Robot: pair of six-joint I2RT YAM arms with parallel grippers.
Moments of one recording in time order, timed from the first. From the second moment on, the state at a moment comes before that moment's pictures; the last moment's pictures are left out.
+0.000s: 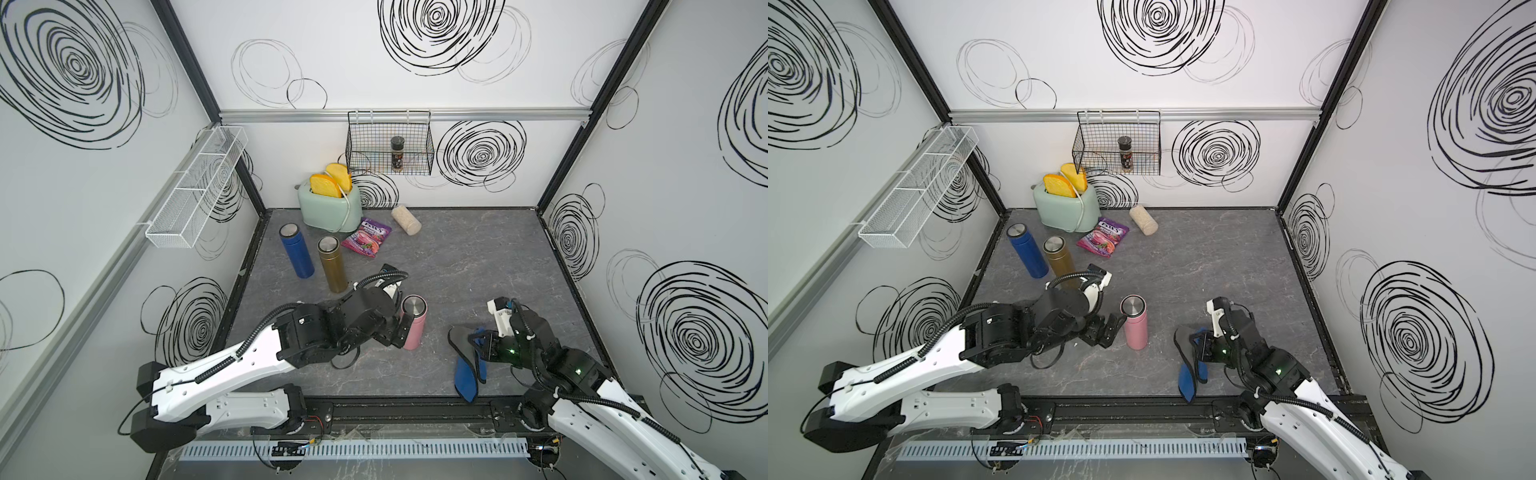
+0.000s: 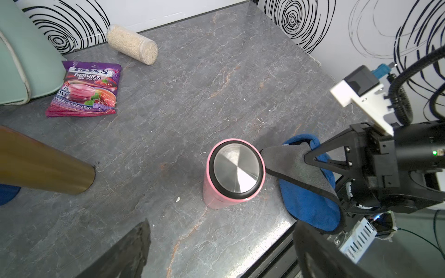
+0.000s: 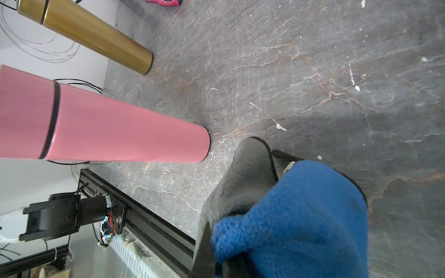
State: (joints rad) left arm -1.11 1.08 1.21 -0.85 -0.33 -0.47; right arm 0.69 0.49 0.48 -0.72 -0.12 0.79
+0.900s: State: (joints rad) left arm -0.99 1.39 1.14 -0.66 -0.02 -0.30; right arm 0.93 0.51 0.27 -0.49 0.05 0.94
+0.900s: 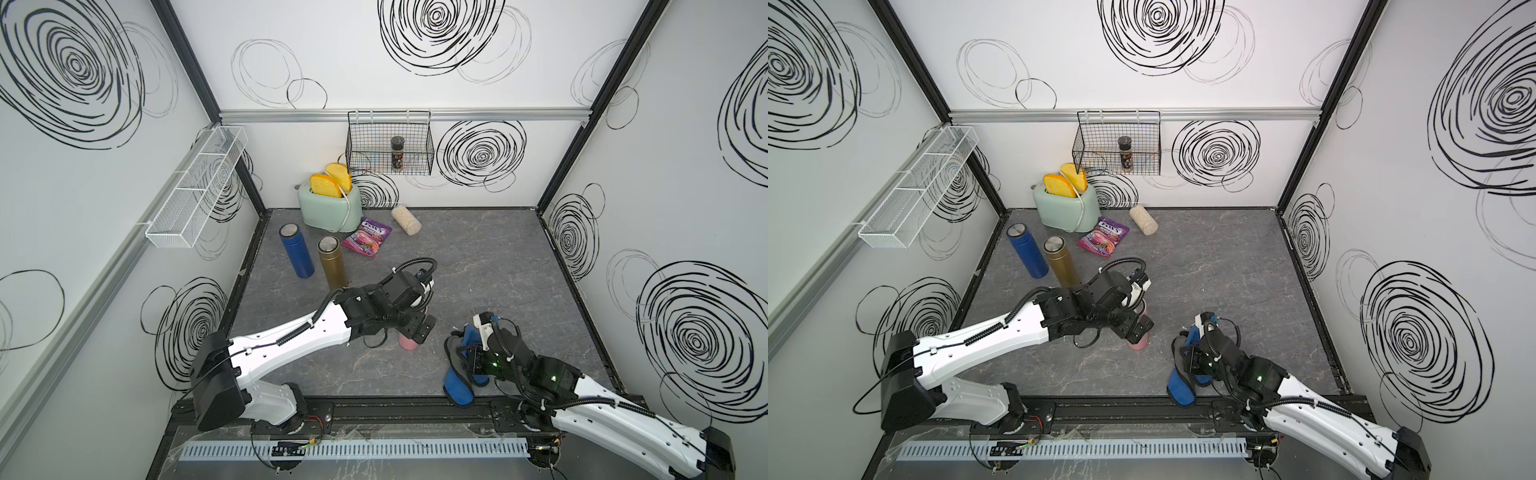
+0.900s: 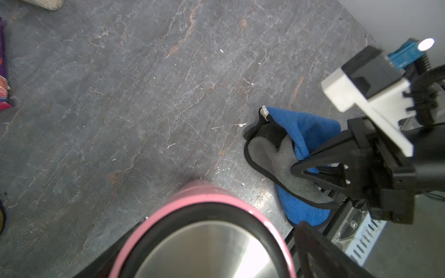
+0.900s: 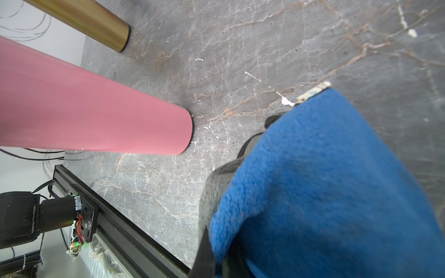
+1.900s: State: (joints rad) left arm -1.05 1.19 0.84 -0.36 -0.11 -0.30; right arm 1.01 0.72 0.68 -0.55 0.11 0.84
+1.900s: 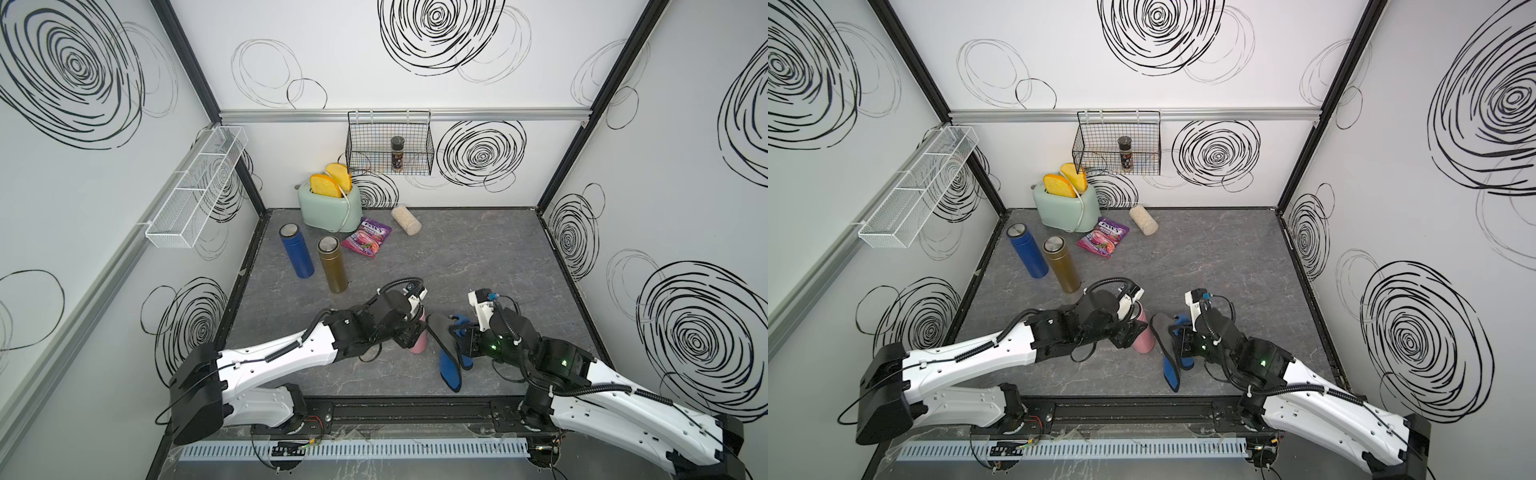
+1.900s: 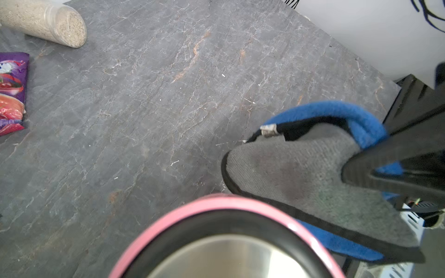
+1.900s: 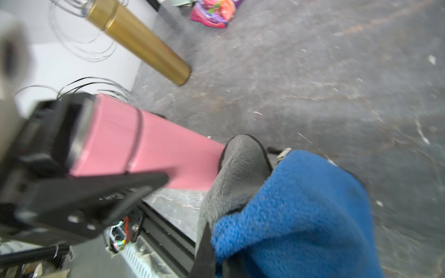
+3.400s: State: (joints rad) left arm -1.72 0.56 0.60 -0.20 -0.72 -0.13; right arm 1.68 0.64 0.54 -0.32 0.56 0.98
